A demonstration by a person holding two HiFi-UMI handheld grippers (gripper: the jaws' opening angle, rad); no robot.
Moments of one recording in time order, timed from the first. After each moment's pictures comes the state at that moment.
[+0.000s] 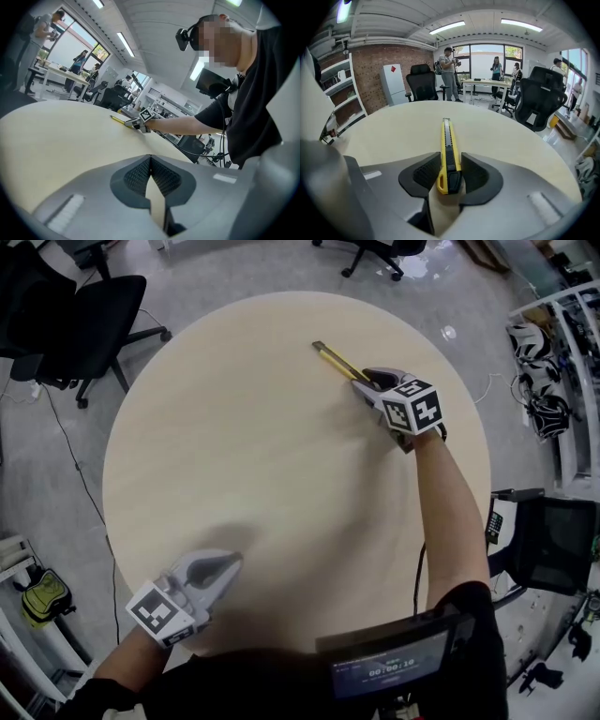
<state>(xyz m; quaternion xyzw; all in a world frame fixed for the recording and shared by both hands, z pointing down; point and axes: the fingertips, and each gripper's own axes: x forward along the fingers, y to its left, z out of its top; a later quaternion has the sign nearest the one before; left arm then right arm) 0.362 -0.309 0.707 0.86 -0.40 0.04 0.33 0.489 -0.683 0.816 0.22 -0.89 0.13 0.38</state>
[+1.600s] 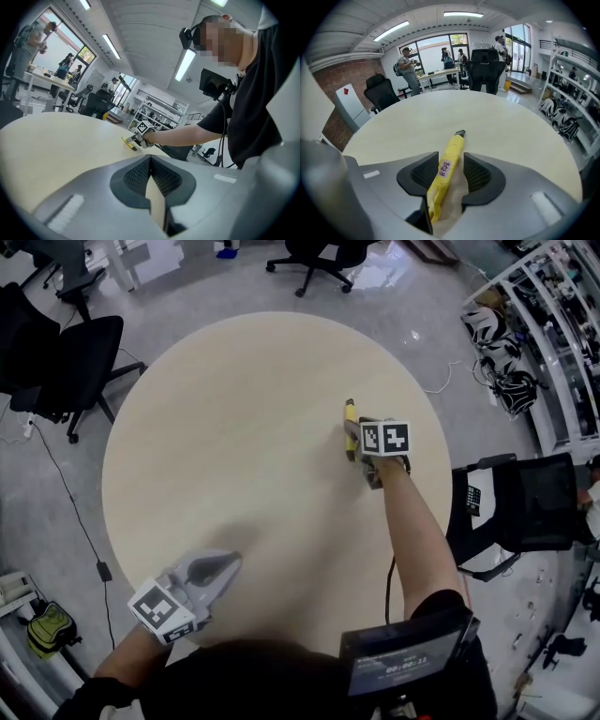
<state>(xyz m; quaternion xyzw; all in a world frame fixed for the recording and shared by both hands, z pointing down) 0.422 -0.267 0.633 0.89 -0.34 0.04 0.29 0.650 -0.586 0.811 0.43 -0.76 0.30 0.38</state>
